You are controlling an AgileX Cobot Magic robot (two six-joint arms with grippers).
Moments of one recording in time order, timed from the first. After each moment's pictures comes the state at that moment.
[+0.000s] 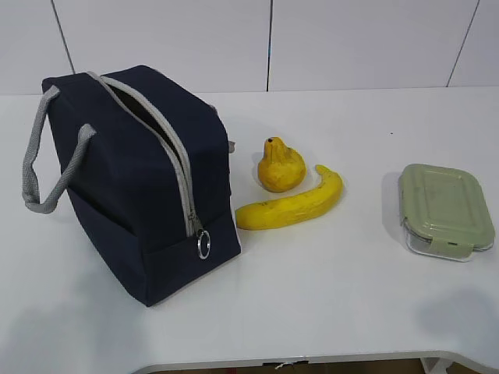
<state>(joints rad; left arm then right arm) 0.10 0.01 -0.50 0.03 1.12 -0.06 0.00 -0.02 -0.51 0.11 1.16 -0.36</state>
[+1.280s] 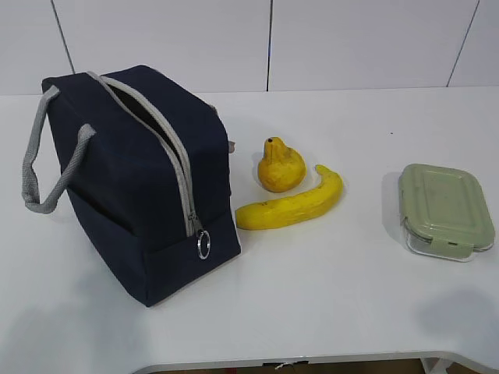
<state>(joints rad) 0.10 0.01 -0.50 0.03 1.12 -0.06 0.00 -0.02 -0.51 0.11 1.16 -0.36</state>
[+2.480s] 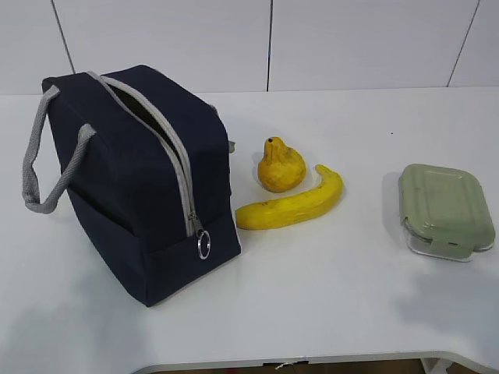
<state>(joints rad) 0.10 0.01 -0.50 0.03 1.12 -0.06 0.00 0.32 -0.68 0.16 1.14 -0.15</state>
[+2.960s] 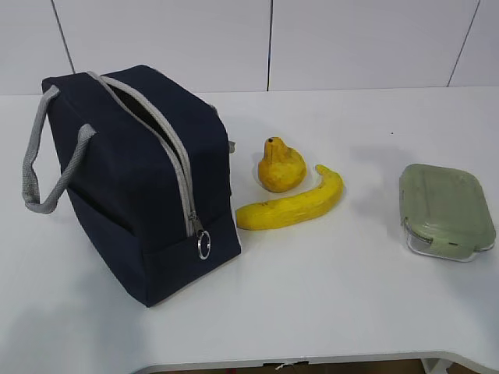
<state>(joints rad) 0.10 0.01 -0.50 0.03 1.12 -0.06 0.00 0.80 -0.98 0.17 1.11 -0.14</state>
